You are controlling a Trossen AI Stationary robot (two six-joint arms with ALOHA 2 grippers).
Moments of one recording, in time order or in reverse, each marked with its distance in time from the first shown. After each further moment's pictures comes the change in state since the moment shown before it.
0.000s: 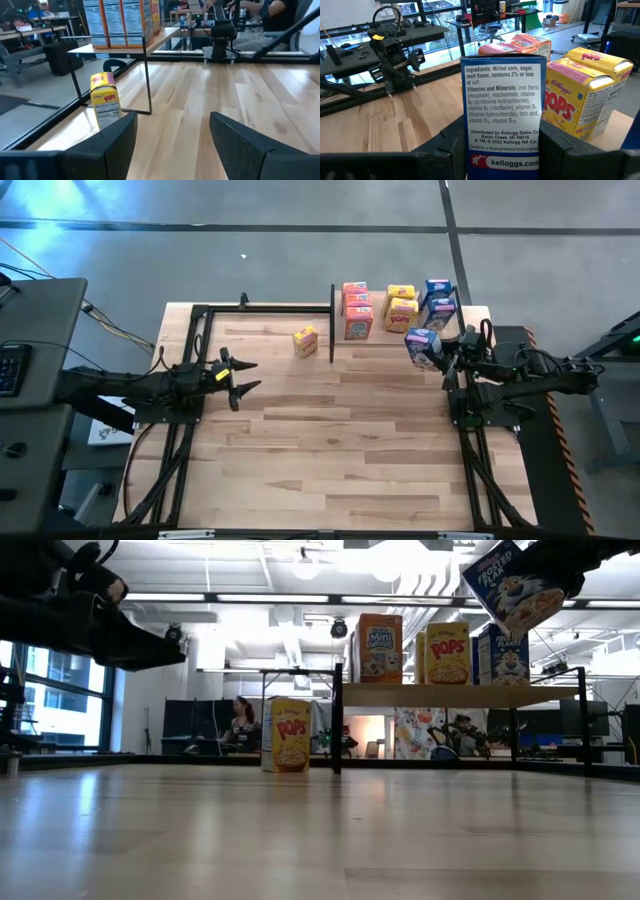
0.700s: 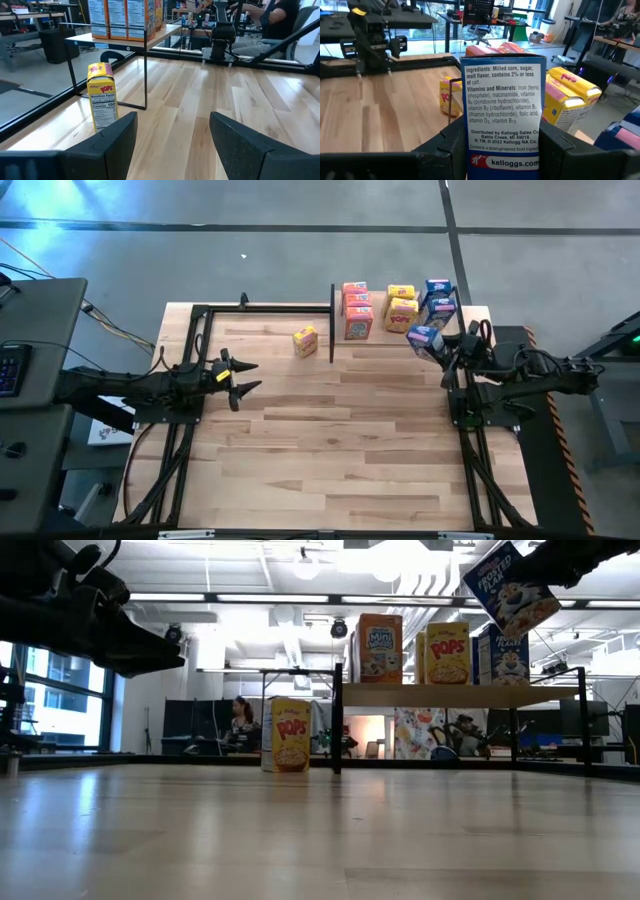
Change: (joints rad) left arm 0.000 0.001 0.000 -0.016 0.002 -0.097; right arm 0.000 0.000 0.000 0.000 0.069 -0.231
